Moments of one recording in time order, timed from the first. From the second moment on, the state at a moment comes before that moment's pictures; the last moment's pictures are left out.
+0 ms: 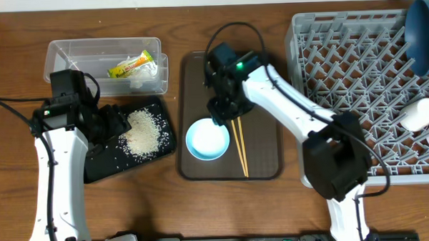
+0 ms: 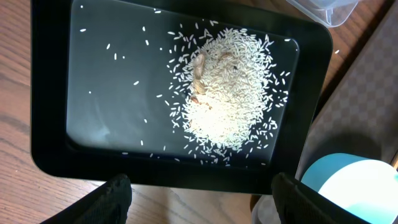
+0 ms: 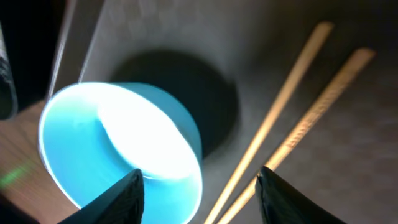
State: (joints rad) left arm 0.21 1.38 1.17 -1.09 0.07 -0.34; right arm 0.62 2.14 1.77 -1.09 -0.23 0.13
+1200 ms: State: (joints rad) left arm 0.21 1.38 1.17 -1.09 0.07 -0.34; right arm 0.68 2.21 1.76 -1.11 -0.13 0.18
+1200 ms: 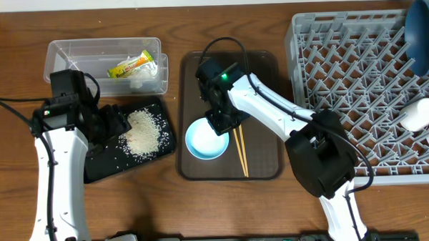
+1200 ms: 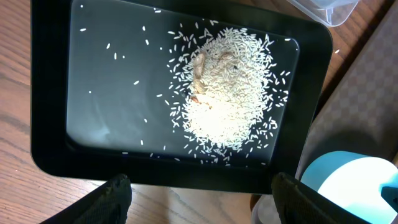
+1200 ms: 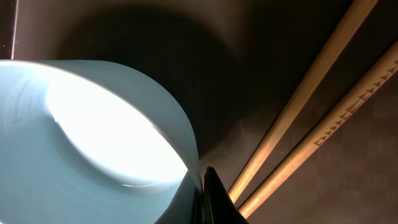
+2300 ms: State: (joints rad) left arm 0.21 1.38 1.17 -1.09 0.07 -0.34; right arm 0.28 1.85 1.79 -0.71 0.78 -0.04
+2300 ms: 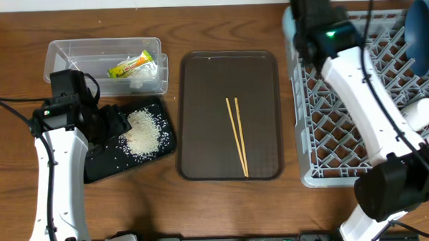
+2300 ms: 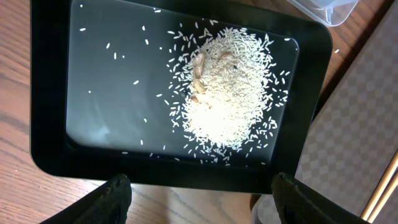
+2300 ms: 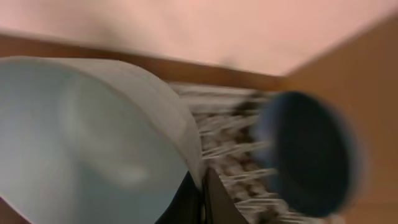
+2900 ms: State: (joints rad) left arm 0.21 1.38 1.17 -1.09 0.07 -0.34; right arm 0.09 2.02 1.79 -0.62 1.22 -0.11
